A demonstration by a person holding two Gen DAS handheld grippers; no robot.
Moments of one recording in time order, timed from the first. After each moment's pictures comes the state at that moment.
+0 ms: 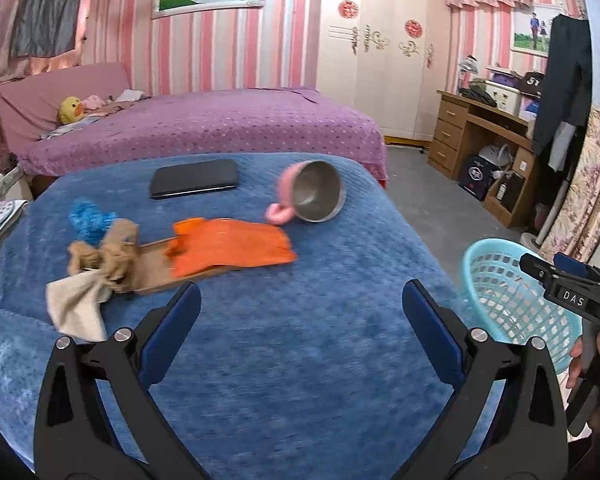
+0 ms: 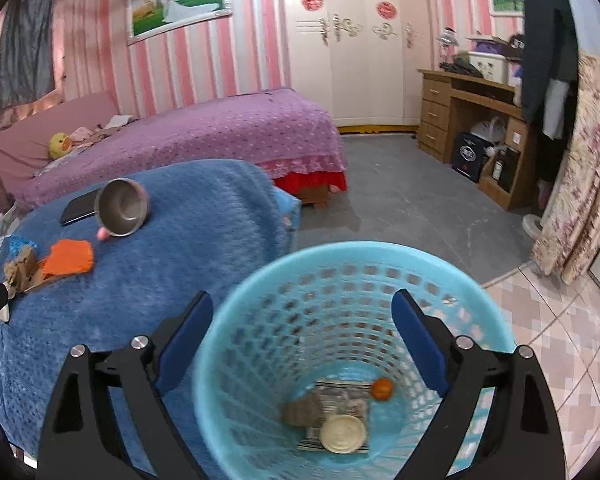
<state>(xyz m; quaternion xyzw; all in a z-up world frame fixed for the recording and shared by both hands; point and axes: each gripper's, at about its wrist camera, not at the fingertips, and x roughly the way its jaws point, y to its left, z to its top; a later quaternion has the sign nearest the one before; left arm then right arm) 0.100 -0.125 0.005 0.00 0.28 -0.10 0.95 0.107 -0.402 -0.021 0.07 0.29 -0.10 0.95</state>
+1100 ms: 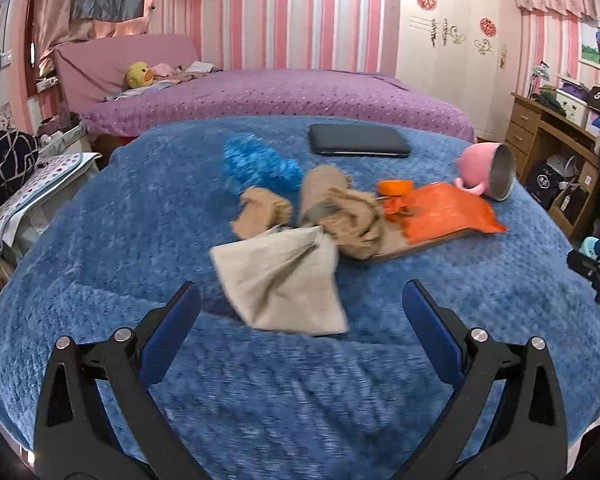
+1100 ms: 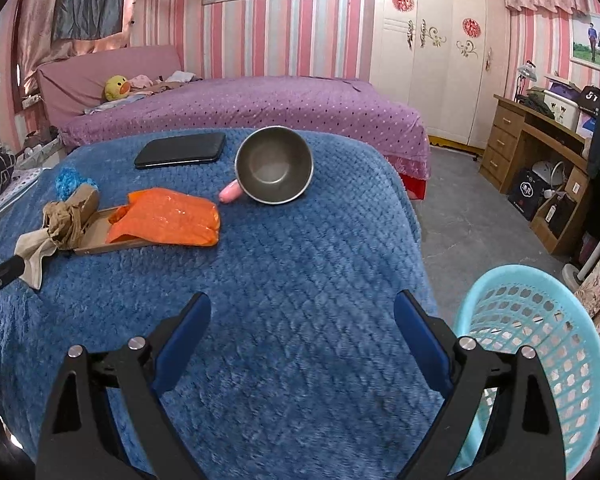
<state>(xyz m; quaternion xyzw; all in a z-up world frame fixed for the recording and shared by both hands) 0.134 0.051 -0.042 -0.01 0.32 0.01 0.95 0.153 -0.239 -0.039 -0.01 0.32 -0.01 0.95</state>
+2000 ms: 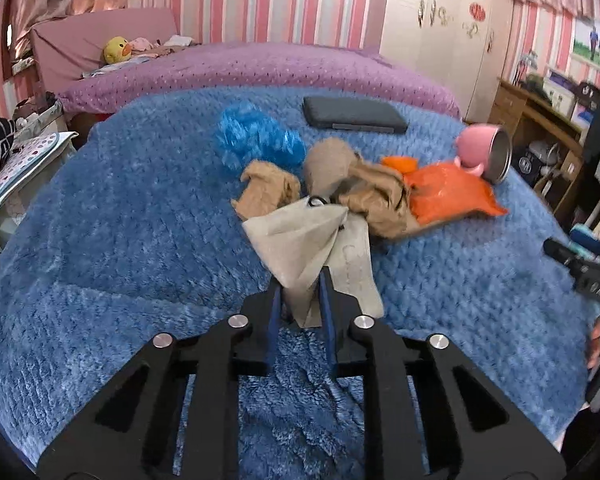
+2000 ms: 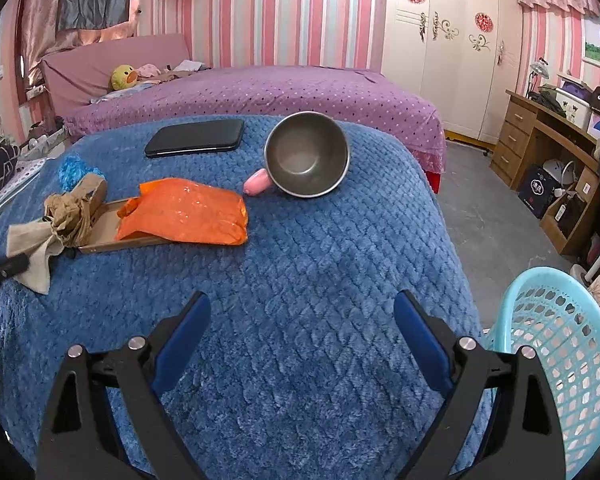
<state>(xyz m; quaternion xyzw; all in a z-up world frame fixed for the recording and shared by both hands) 0.144 0.073 -0.047 -0.03 0.36 -0.04 0.93 0.171 -0.211 -0.048 -0.01 0.33 0.00 0.94</state>
